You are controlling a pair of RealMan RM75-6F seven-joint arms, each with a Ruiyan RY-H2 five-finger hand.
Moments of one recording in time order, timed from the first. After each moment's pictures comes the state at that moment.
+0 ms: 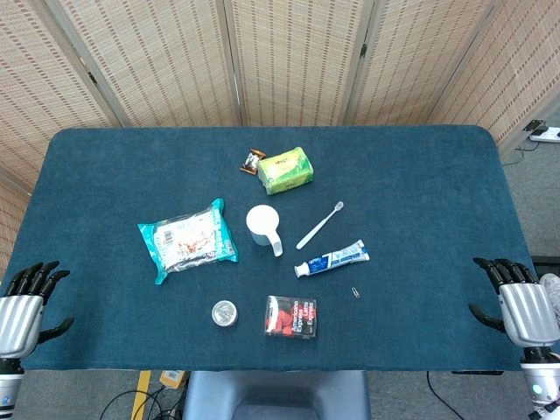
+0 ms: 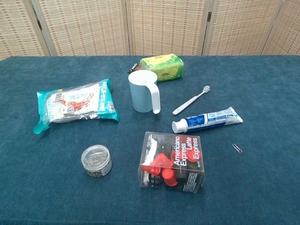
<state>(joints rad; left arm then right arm) -0.10 -1.13 -0.05 -1.62 1.49 1.49 0.16 0.07 -1.14 0.06 -1.57 -1.51 1.50 -0.08</state>
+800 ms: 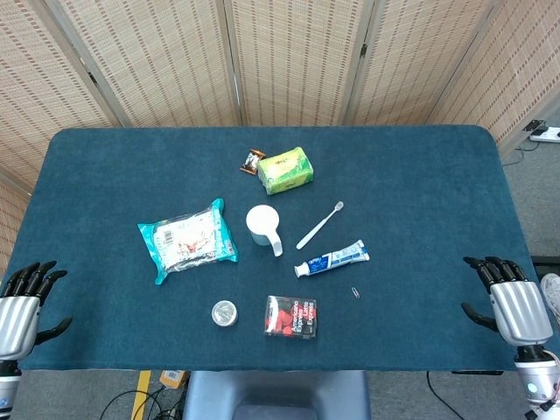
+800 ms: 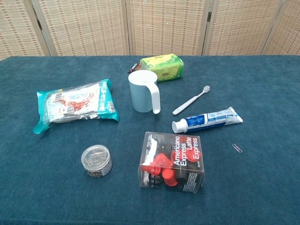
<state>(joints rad) -0.09 -1.13 -0.04 -1.63 1.51 1.51 0.15 0.09 -1.14 0.05 -1.57 -1.56 1.49 -0.08</state>
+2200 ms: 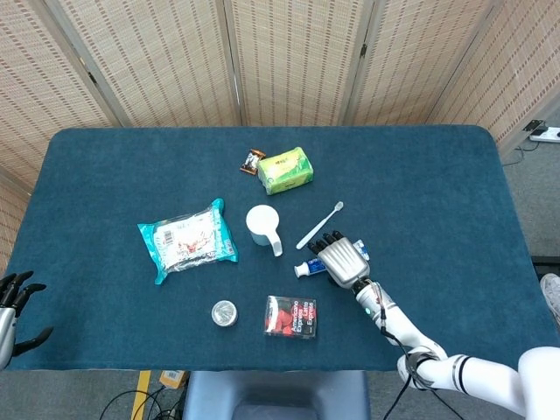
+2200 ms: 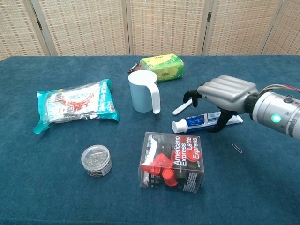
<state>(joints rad) -0.04 -1.12 -0.03 -1.55 1.50 1.54 0.04 0.68 -1.64 0.18 -1.34 -1.31 0.87 -0.55</state>
